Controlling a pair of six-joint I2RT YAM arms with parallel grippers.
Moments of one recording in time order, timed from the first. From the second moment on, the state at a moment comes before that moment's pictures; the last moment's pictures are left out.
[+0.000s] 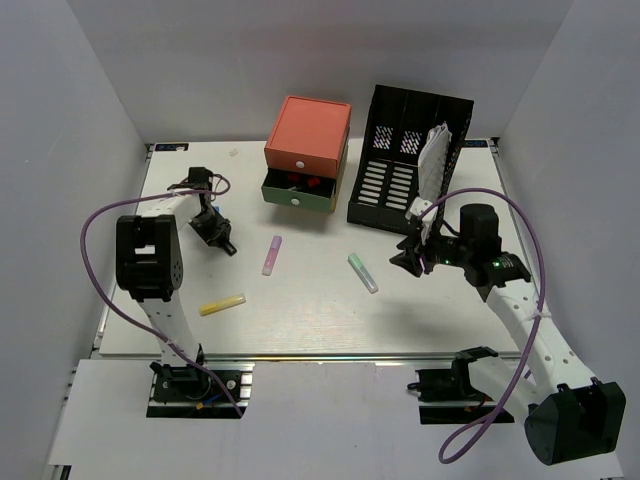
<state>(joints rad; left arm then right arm) 0.00 1.94 1.31 -0.66 -0.09 -0.74 0.23 0.95 0.77 -0.42 -0.78 -0.47</state>
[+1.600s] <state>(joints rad) -0.32 1.65 1.25 0.00 0.13 -1.44 0.20 0.94 0.77 -0.41 -0.77 -0.47</state>
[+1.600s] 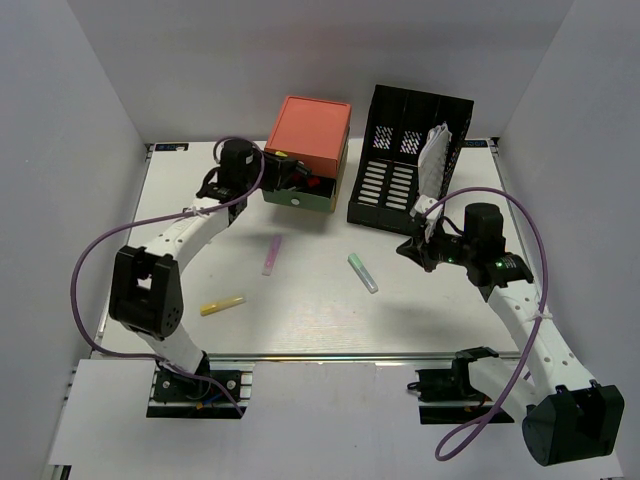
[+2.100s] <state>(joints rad) -0.34 1.68 1.27 -0.05 0.05 -1.48 0.18 0.93 0.77 -0.40 -0.77 -0.47</state>
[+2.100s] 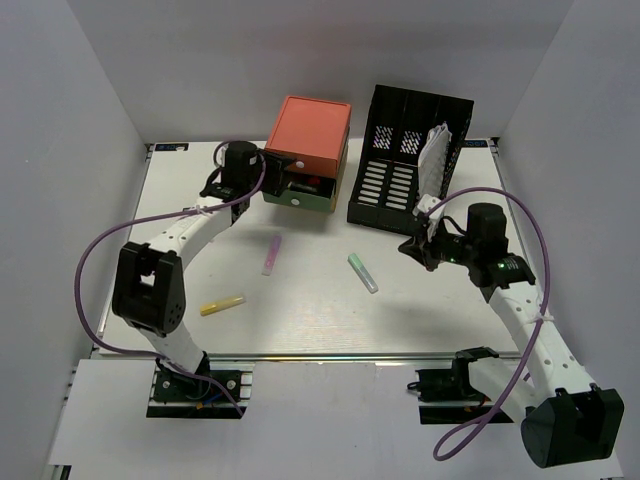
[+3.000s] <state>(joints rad) 0.03 1.58 1.25 -0.51 0.07 -1.03 0.16 0.93 0.76 -0.40 -0.79 -0.48</state>
